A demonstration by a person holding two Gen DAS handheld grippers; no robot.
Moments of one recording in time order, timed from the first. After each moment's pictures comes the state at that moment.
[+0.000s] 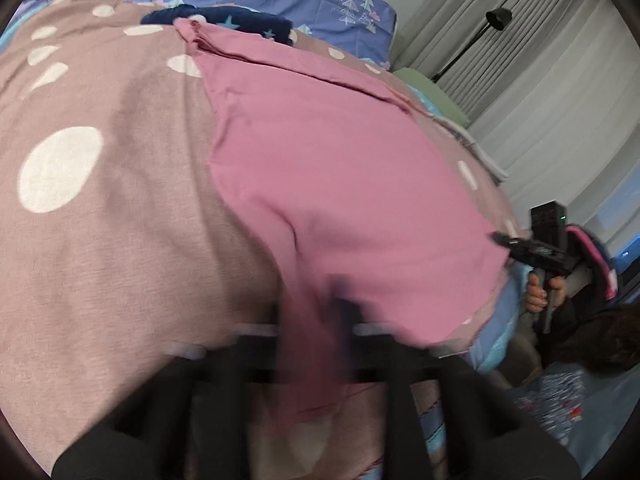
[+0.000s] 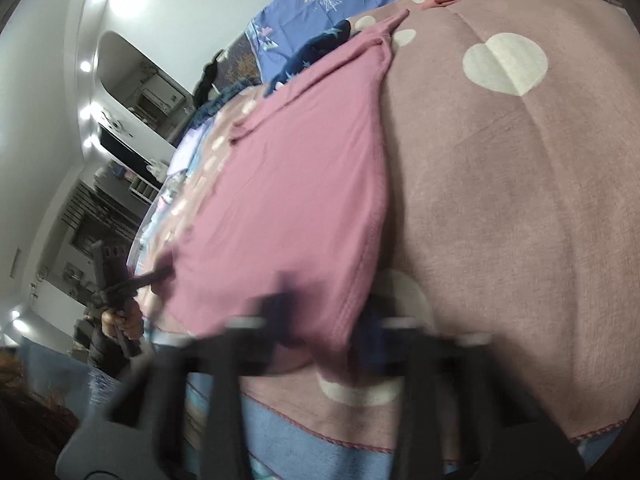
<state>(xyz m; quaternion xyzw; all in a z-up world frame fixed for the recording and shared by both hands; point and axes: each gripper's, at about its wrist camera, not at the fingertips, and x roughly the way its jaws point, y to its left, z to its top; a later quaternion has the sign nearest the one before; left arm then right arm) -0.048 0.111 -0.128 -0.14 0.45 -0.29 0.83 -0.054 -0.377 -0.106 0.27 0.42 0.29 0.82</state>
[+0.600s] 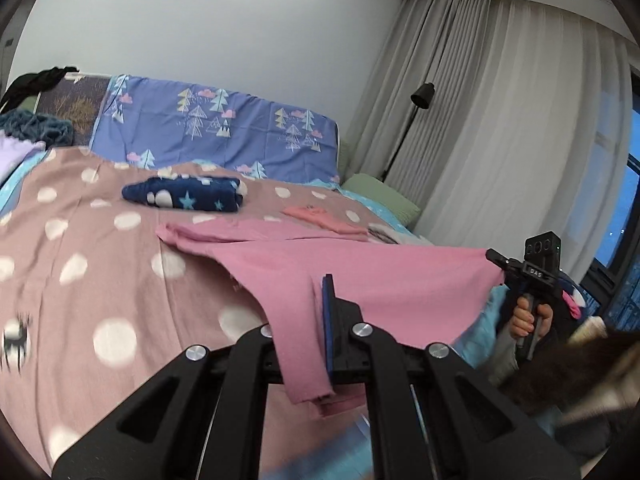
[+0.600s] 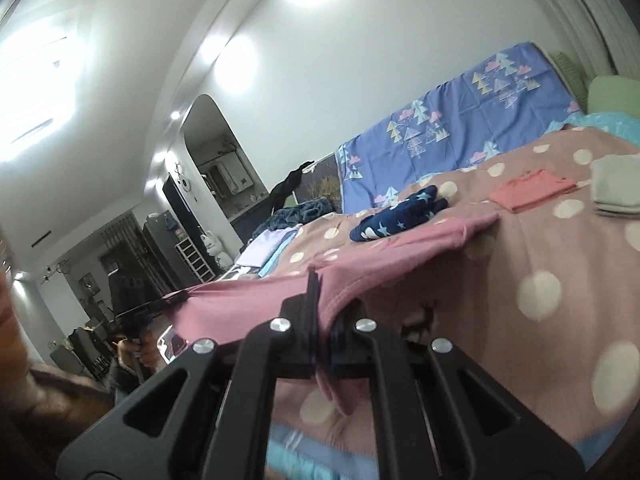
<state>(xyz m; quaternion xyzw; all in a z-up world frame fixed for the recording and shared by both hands) -0.151 0.119 0.049 -0.11 0.23 -0.31 0.92 -0.163 -0.387 0.057 0.21 0.18 0.31 0.91</state>
